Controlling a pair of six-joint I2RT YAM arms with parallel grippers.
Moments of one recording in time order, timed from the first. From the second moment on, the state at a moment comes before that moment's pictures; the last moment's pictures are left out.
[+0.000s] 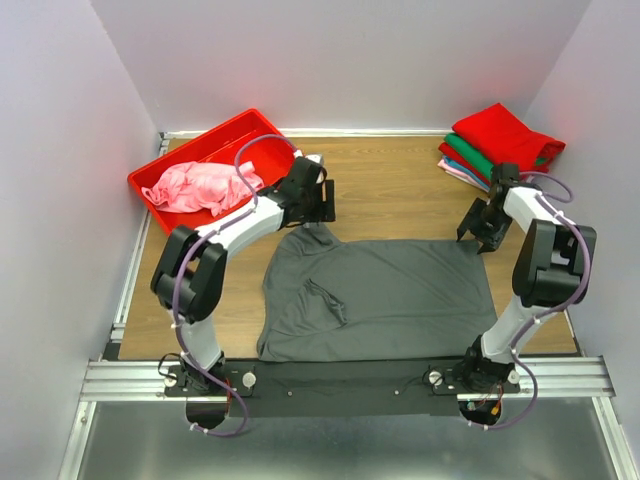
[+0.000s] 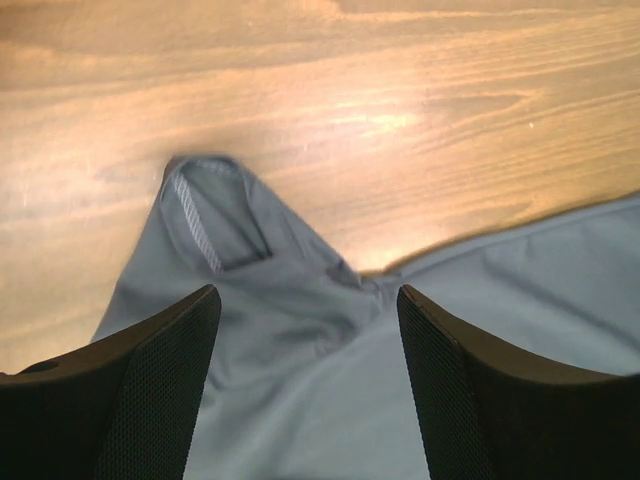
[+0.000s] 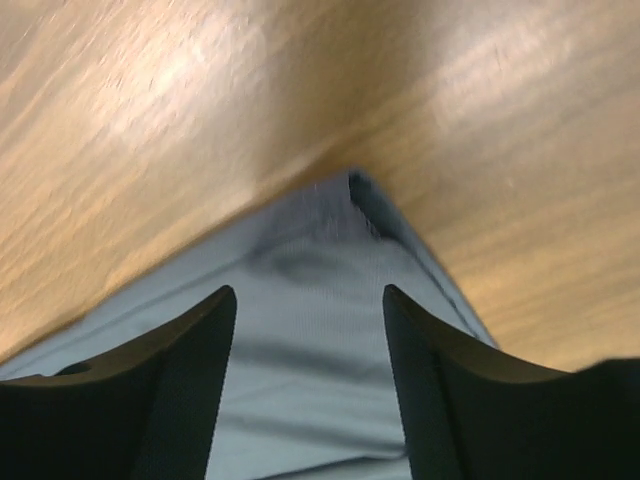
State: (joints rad) left arm -0.55 1.78 1.30 -0.32 -0.02 -0.48; right arm -0.18 1.78 1.23 -0.77 0.02 0.42
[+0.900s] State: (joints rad) left arm -0.55 2.02 1.42 -0.34 0.07 -0.43; right arm -0.19 1.86 1.26 -0.72 0.04 0.39
